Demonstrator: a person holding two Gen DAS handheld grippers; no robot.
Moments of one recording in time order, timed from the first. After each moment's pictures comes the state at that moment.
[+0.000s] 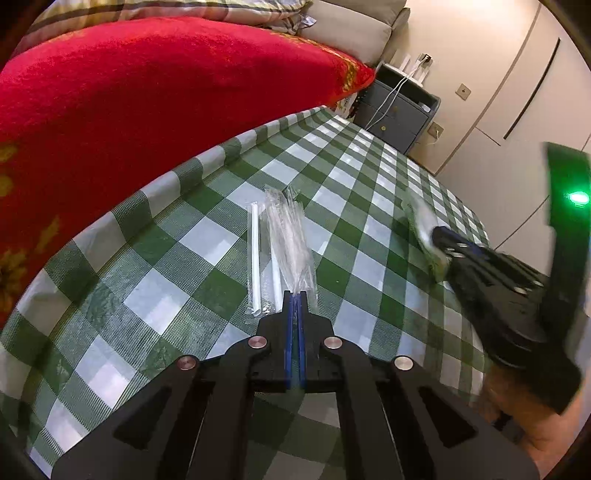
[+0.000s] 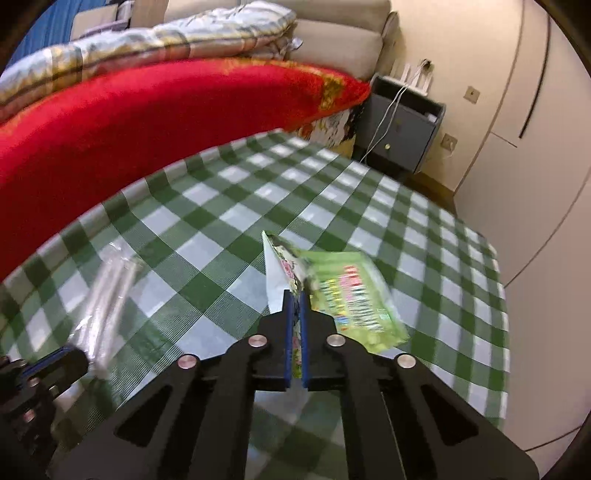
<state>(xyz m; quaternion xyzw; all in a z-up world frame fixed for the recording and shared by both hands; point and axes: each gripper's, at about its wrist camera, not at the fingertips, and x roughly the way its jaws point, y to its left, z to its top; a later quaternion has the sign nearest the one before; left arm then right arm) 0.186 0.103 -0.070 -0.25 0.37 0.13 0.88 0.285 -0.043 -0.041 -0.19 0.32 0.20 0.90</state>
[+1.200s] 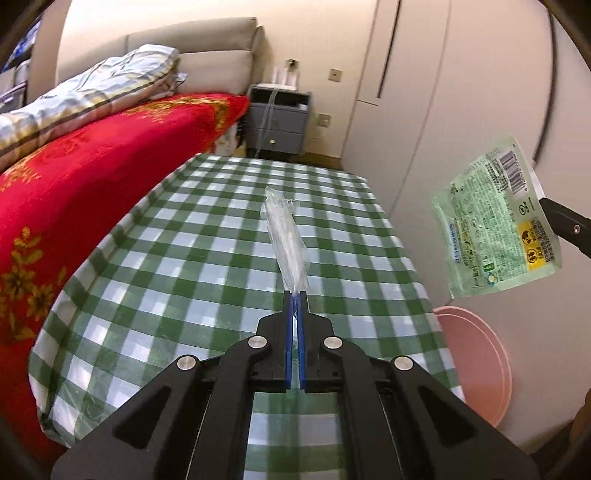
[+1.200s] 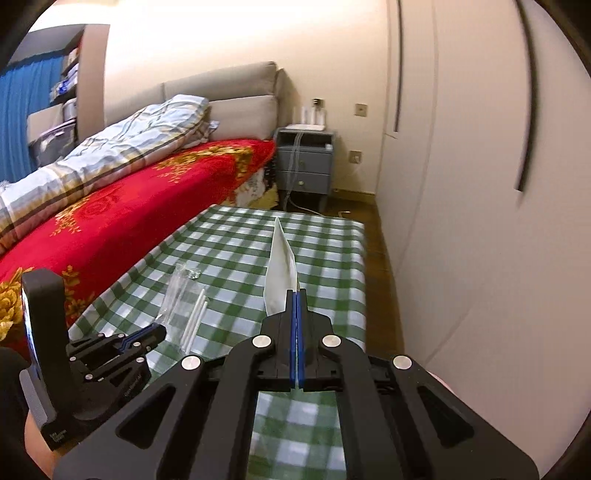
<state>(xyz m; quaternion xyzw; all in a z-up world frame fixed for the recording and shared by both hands) 0.094 -0.031 0.005 -0.09 0.32 -0.01 0.94 0.073 -0.246 0.089 -0.05 0.26 0.10 0.96</state>
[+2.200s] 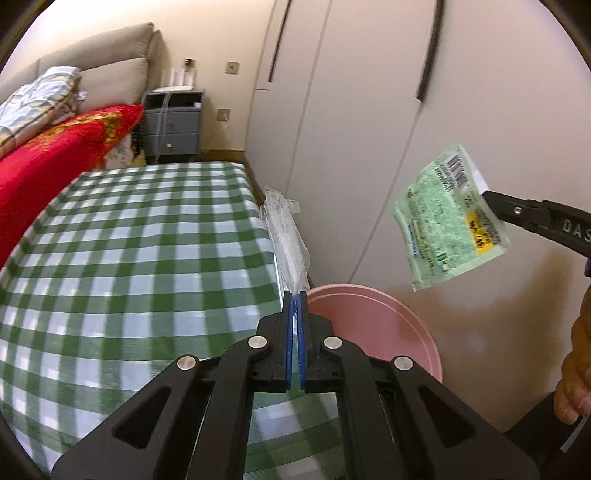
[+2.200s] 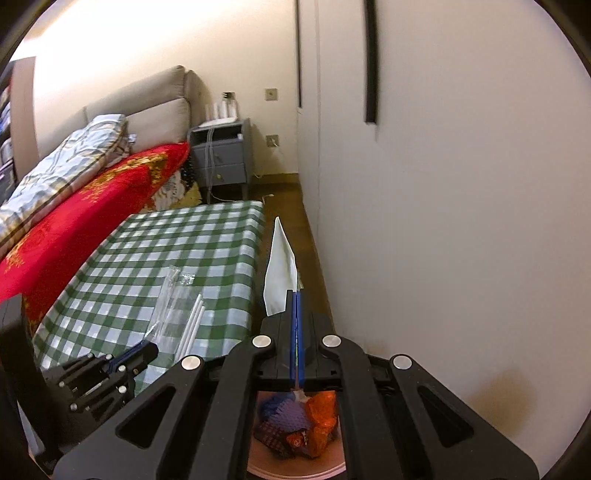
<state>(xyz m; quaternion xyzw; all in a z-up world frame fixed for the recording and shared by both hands) 0.098 -0.173 -0.007 -0.05 0.31 -0.17 0.93 0.066 -0.386 0.067 0.03 0.29 -0.02 0.96</state>
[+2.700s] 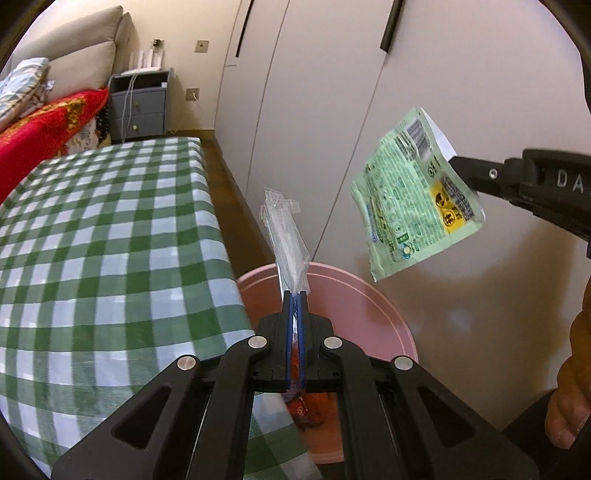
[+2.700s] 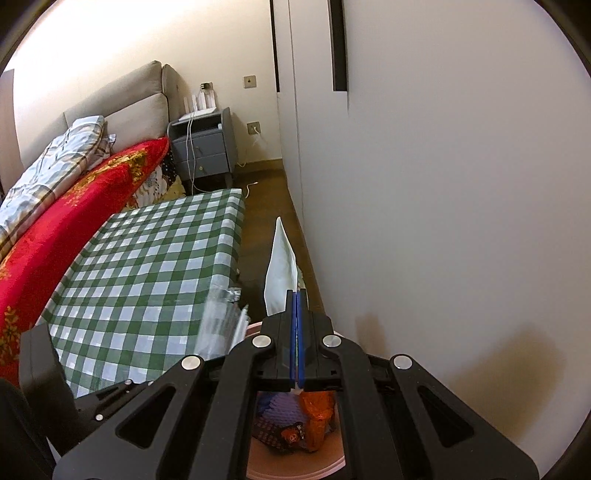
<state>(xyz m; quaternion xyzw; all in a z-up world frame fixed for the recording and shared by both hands) 0.111 -0.227 -0.033 -0.04 0.35 -0.22 0.91 0.082 -0.402 0.051 0.04 0.31 -0.04 0.95</state>
